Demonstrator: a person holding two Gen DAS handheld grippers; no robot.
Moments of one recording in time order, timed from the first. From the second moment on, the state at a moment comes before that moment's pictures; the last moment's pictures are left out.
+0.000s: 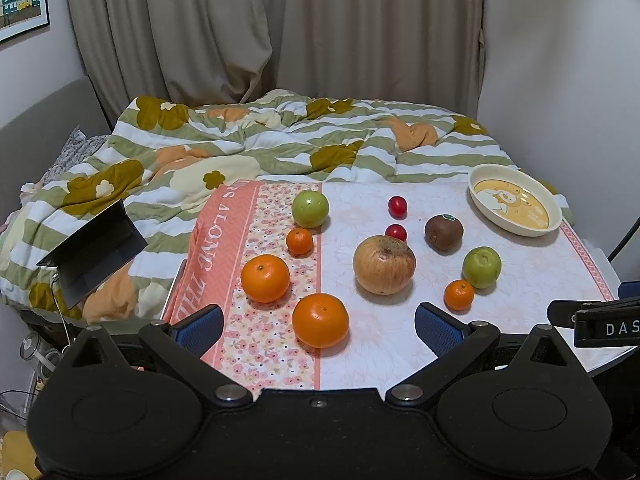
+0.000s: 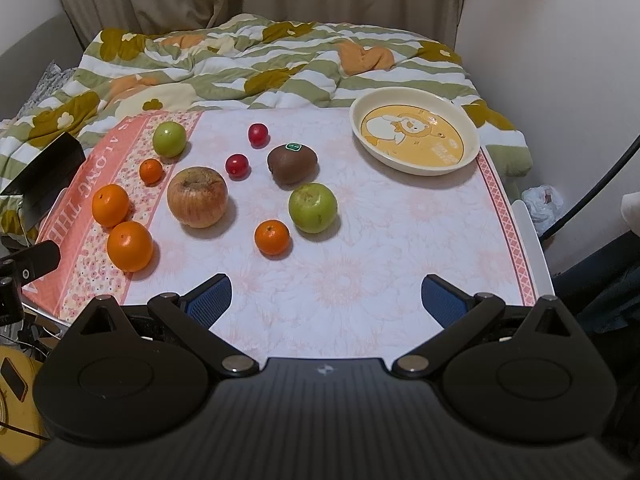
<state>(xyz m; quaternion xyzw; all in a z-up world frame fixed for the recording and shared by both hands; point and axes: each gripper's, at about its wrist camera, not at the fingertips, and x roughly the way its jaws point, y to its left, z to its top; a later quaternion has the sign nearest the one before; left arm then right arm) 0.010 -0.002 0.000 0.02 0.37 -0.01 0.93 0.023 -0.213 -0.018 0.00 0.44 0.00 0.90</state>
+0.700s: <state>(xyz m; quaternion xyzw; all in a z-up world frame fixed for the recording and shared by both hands) 0.015 -0.004 0.002 0.03 0.37 -0.01 0.93 0.027 -0.214 -0.015 0.00 0.43 0.00 0.90</state>
